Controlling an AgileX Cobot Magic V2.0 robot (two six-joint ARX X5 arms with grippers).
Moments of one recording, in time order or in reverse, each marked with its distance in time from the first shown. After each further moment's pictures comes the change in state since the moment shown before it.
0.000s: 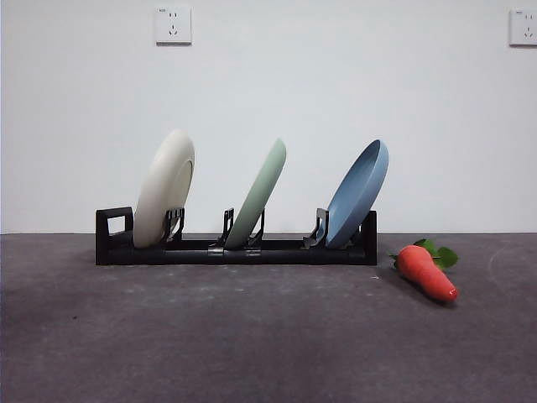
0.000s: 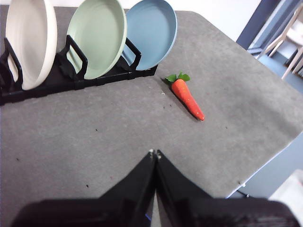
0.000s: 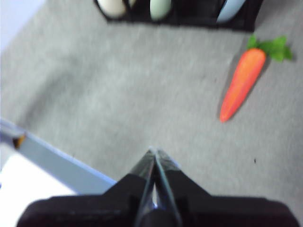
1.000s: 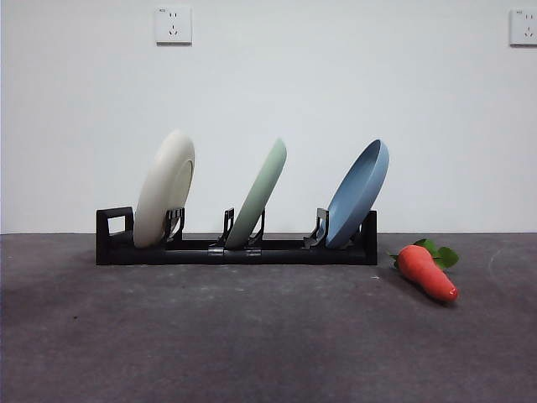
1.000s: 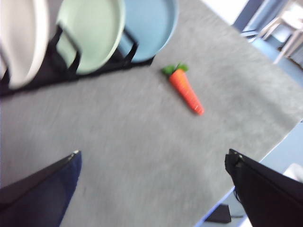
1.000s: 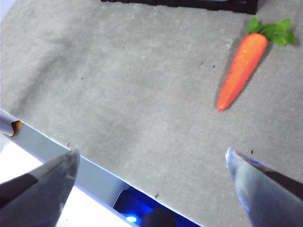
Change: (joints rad) left arm -0.075 0.211 0.072 0.094 -0.003 0.007; right arm 0.000 0.072 0.011 -0.018 0.002 -0.033
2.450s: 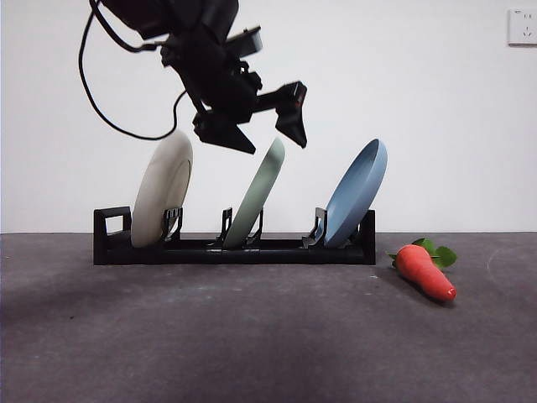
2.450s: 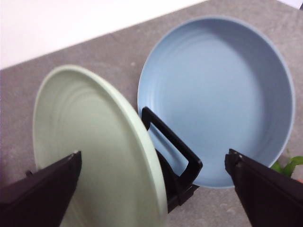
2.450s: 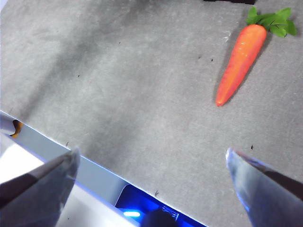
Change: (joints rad) left arm -0.429 1.289 0.723 0.662 -0.548 -0.013; right arm 0.000 0.027 0.000 0.000 0.000 0.011
